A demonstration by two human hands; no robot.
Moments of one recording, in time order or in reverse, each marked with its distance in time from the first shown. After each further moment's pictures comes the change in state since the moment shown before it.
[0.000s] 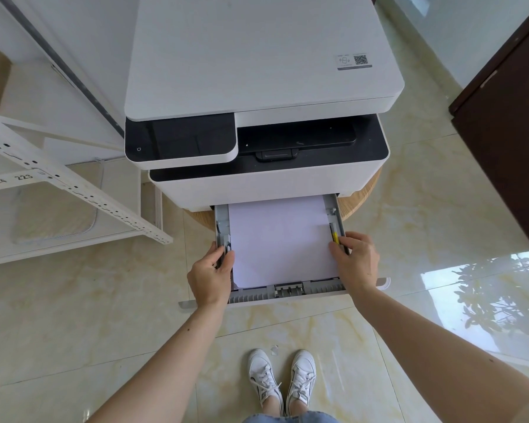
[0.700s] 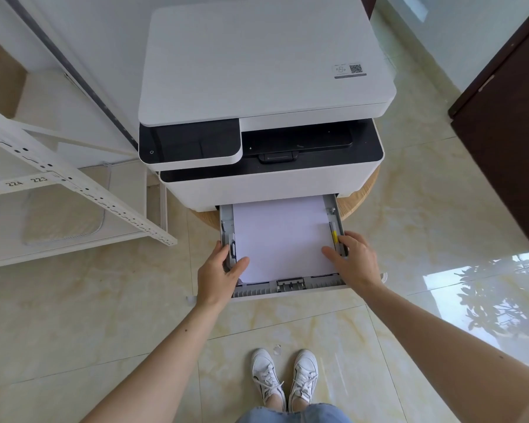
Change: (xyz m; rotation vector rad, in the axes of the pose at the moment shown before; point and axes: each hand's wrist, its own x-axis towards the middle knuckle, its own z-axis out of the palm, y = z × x) left_hand -0.009 0.012 -0.021 0.223 -0.303 0.132; right_hand -0.002 0.000 -0.017 -0.294 -0.199 -0.156
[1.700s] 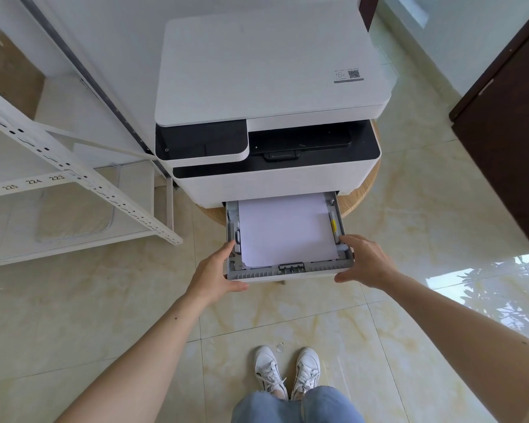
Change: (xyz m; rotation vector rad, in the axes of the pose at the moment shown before) left_hand -0.004 -0.016 -0.036 0.157 -0.313 0.057; right_hand -0.007 0.007 -0.037 -0.293 -0.299 -0.133
